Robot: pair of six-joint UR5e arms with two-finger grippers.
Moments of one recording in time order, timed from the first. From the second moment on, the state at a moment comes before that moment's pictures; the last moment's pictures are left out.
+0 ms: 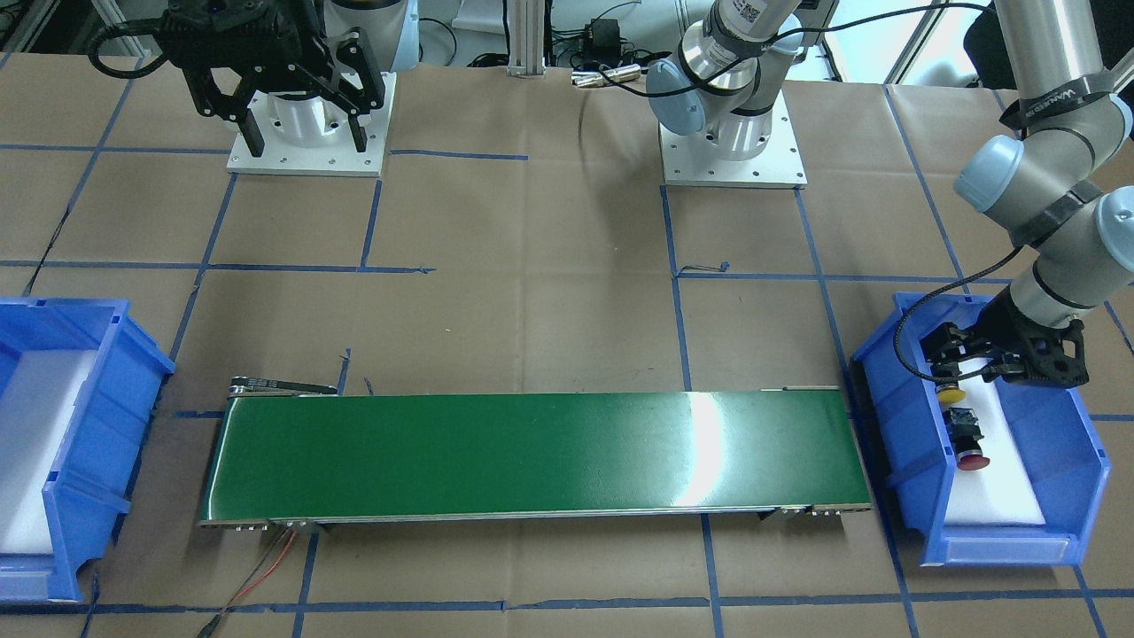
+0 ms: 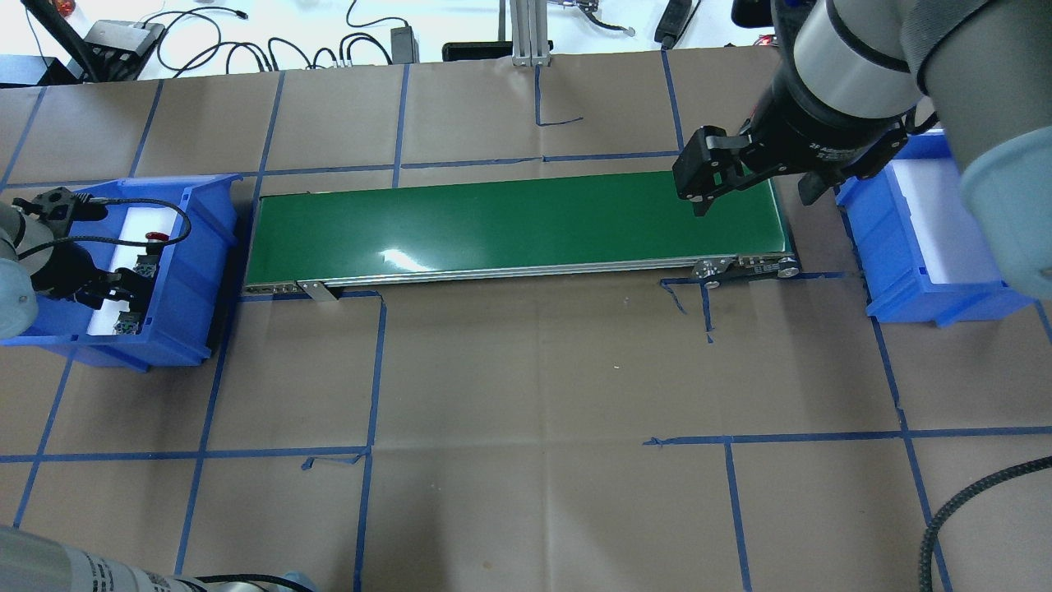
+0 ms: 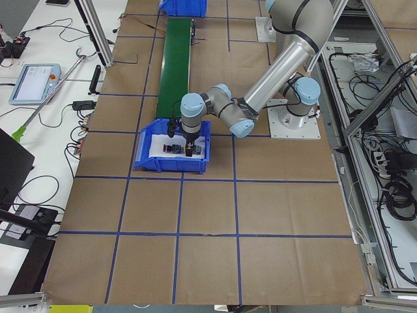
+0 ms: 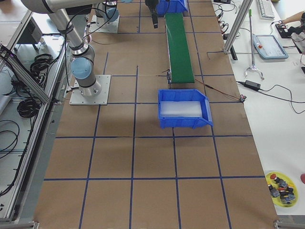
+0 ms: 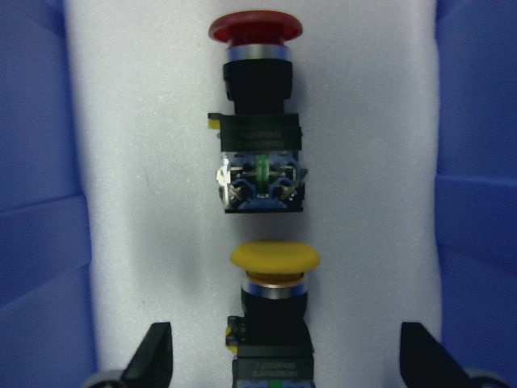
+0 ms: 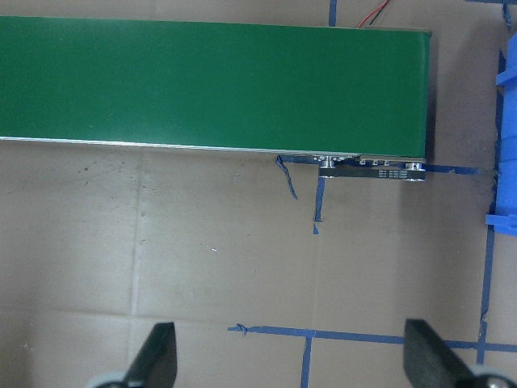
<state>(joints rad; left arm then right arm) -0.91 -1.89 -1.95 -0.84 1.52 0.73 1.68 -1.74 1.64 -1.63 -1.55 0.03</state>
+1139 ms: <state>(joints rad) -0.91 -1.89 -1.96 -0.80 1.53 0.68 1.68 -1.73 1.65 -1.62 -1.56 0.03</state>
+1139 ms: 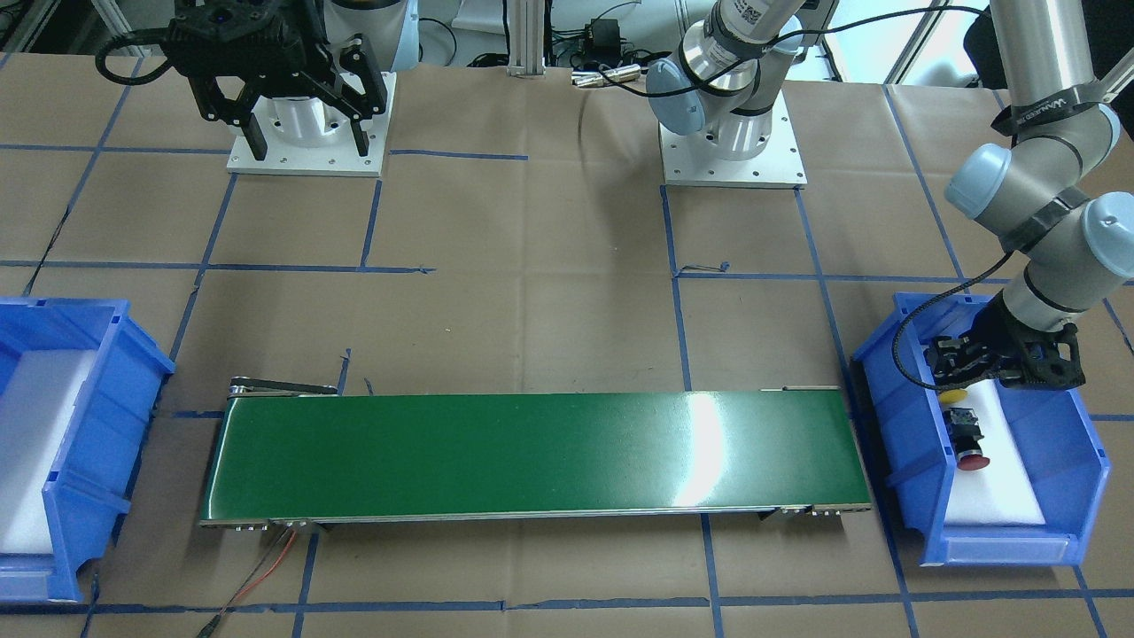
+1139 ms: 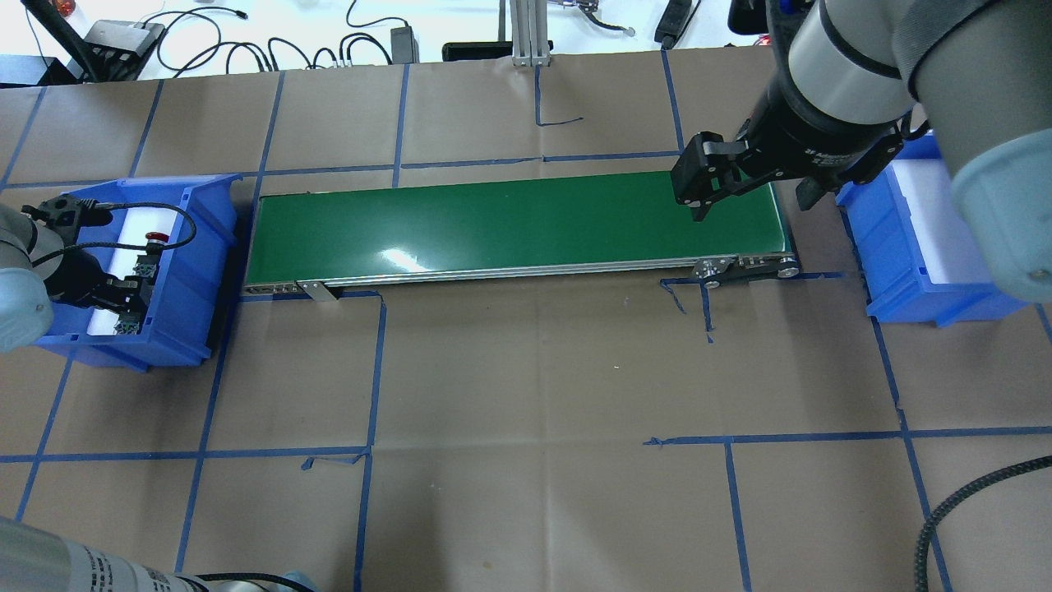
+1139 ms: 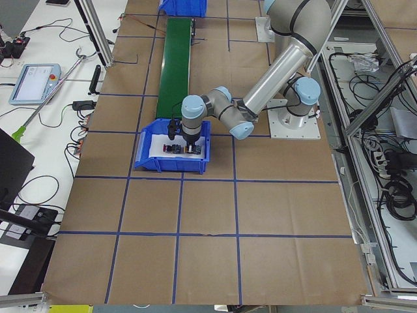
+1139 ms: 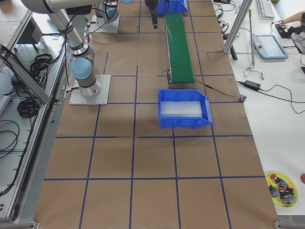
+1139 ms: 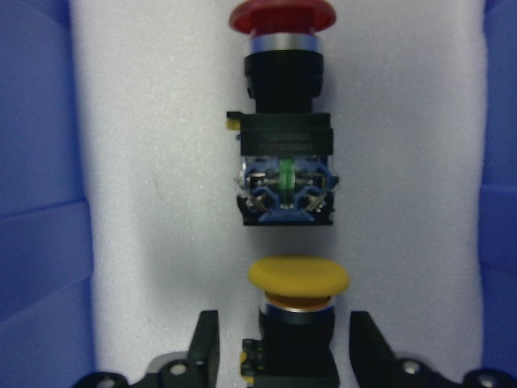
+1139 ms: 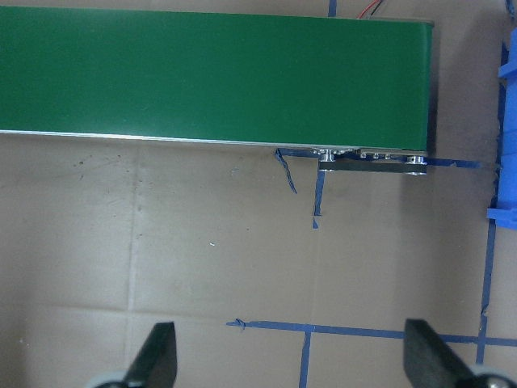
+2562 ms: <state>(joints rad) -0.94 -1.75 -1.58 -1.38 1.53 0.65 1.68 -1.73 1.65 -1.54 -1.54 0.06</state>
